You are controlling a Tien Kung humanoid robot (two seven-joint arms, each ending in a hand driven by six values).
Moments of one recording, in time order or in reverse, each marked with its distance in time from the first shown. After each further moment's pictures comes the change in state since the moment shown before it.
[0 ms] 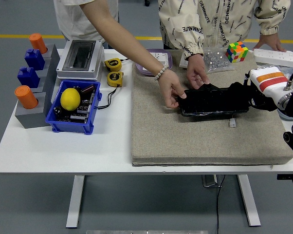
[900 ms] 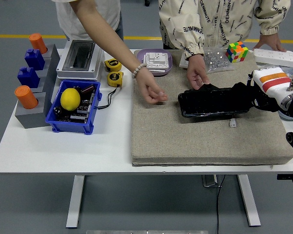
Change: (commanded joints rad) left arm 0.007 0.001 0.008 0.001 -0.004 0.000 0.000; right arm 0.000 -0.013 0.003 -0.009 -0.002 -0.001 -0.004
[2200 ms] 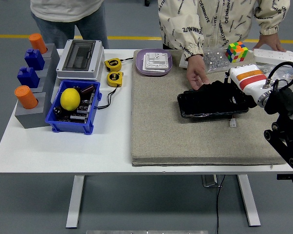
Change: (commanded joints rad) left arm -0.007 0.003 0.000 0.000 0.000 0.000 0.000; right arm 0.043 0.116 -0.053 0.011 -0.001 0.008 -0.013
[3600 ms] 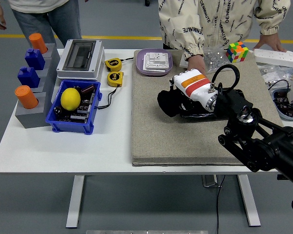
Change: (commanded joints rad) left arm 0.002 0.009 0.015 -0.001 -0.003 0.000 0.000; right arm 0.069 0.190 -0.146 0.037 0.016 0.019 -0.019
